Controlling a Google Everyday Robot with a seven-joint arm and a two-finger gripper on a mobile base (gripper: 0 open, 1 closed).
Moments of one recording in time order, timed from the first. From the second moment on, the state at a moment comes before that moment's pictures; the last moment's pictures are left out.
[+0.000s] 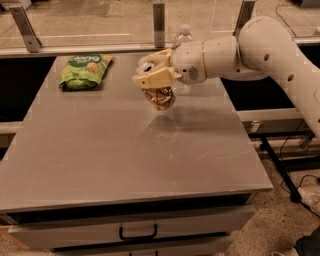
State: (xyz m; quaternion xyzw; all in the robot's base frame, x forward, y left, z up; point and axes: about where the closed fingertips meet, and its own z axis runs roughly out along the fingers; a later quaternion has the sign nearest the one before) arm 0.607 0.032 0.949 -0.53 0.59 0.35 0.49
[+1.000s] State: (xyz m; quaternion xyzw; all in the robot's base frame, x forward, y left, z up) arm 0.581 0.013 0.938 -0.51 0.51 0.43 0.53
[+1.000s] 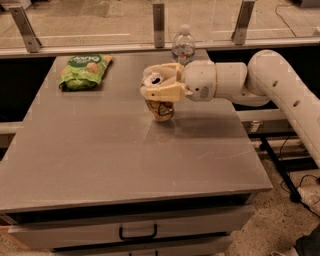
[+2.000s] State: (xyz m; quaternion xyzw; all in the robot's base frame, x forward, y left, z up) arm 0.564 -0.005 0.916 -0.50 0.51 0.45 0.54
